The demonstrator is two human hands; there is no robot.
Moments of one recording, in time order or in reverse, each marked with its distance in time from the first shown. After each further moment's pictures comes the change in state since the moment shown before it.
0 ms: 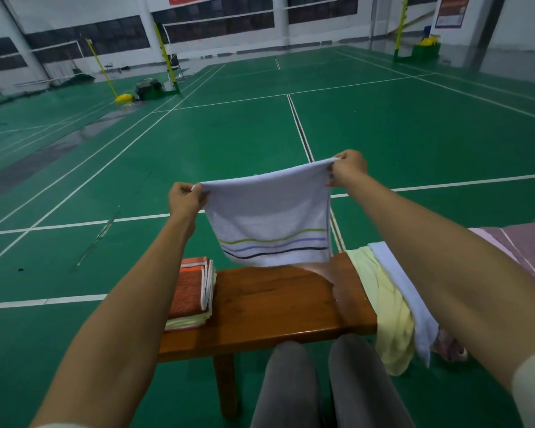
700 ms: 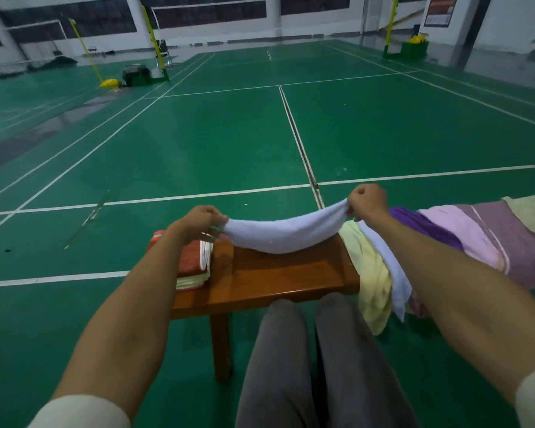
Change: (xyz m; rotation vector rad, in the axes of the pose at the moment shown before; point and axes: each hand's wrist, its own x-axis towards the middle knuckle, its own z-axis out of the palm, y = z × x) left_hand -0.093 -0.048 -0.053 0.424 -0.684 -0.282; right_hand -0.101 0.124 -0.073 -0.299 0.004 -0.159
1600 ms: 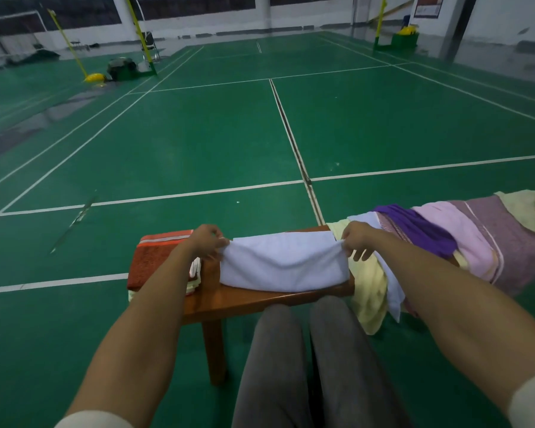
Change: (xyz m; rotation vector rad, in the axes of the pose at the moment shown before) left_hand 0.028 -0.028 0.036 0.379 0.064 -0.031; right_hand 0.000 0.051 0.014 -0.542 -0.650 0.154
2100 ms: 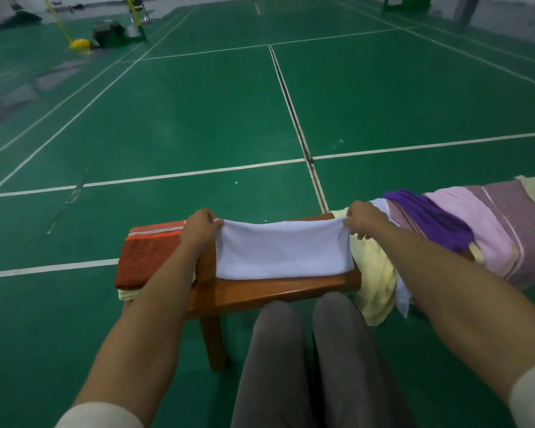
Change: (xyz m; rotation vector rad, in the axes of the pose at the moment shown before) left_hand 0.062 -0.020 0.018 0.171 0.320 0.032; right_hand 0.065 -0.006 0.002 -0.149 0.239 0.084
